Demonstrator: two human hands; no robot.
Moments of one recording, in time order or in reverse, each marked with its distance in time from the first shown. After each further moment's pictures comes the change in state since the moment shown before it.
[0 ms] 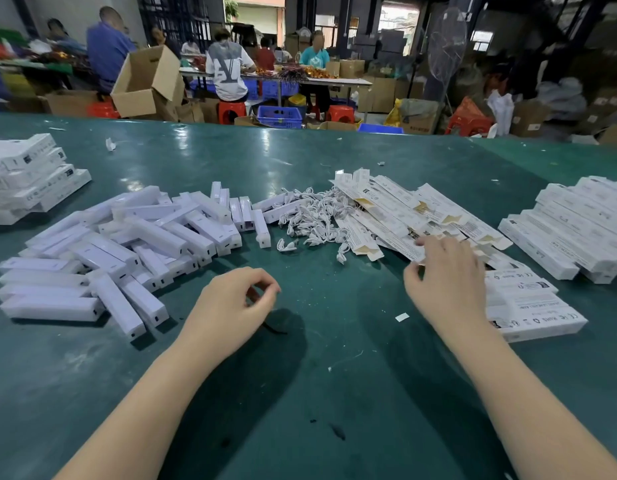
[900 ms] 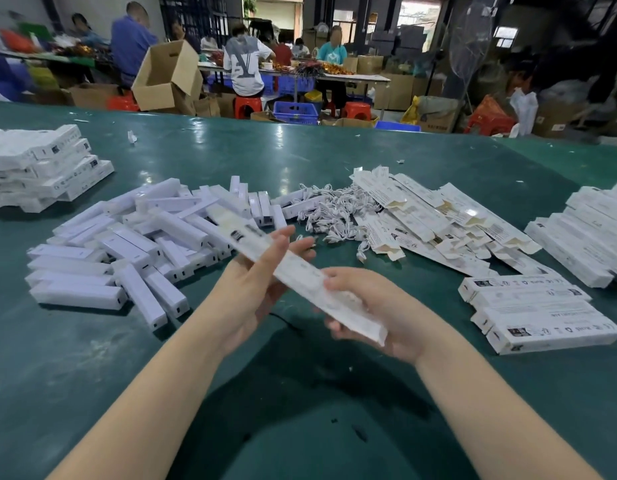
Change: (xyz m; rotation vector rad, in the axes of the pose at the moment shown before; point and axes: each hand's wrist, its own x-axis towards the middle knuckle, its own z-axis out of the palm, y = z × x) left_hand 0.011 0.024 -0.009 -1.185 -0.084 -0.271; right_hand -0.030 -0.096 -0.033 1.455 -1.152 0.258
